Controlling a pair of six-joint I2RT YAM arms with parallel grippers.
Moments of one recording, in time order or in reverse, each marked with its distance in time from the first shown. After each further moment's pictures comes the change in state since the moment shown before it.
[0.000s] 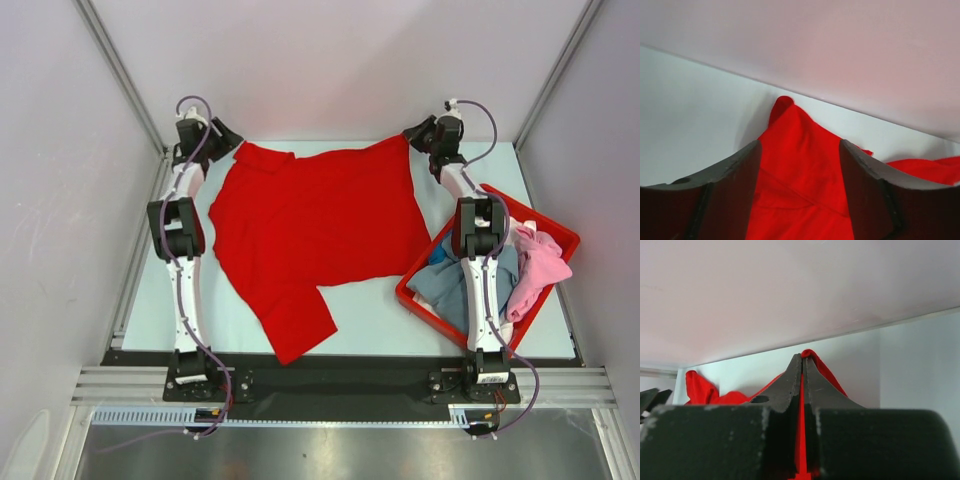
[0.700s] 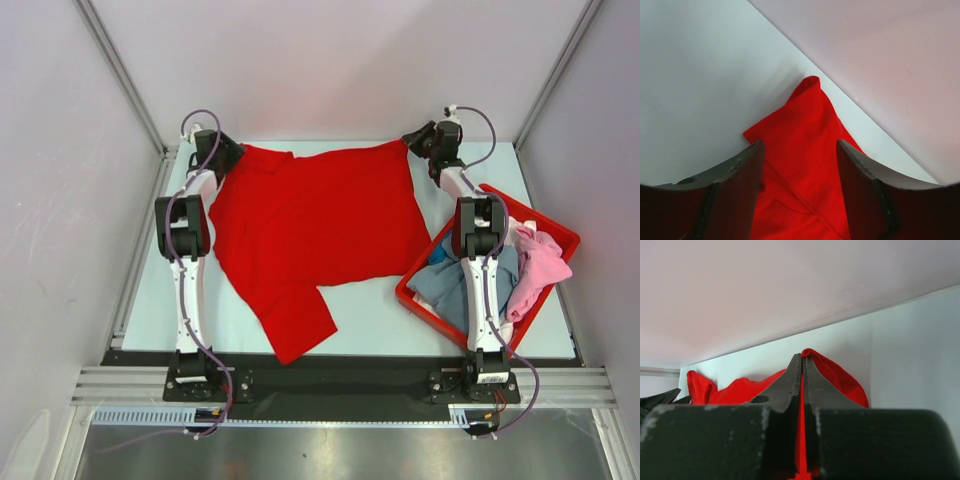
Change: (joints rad) left arm -0.073 -0.059 -0.222 0.059 -0.324 -0.228; right arm 0.001 0.000 -0.060 0.039 -0.010 0.038
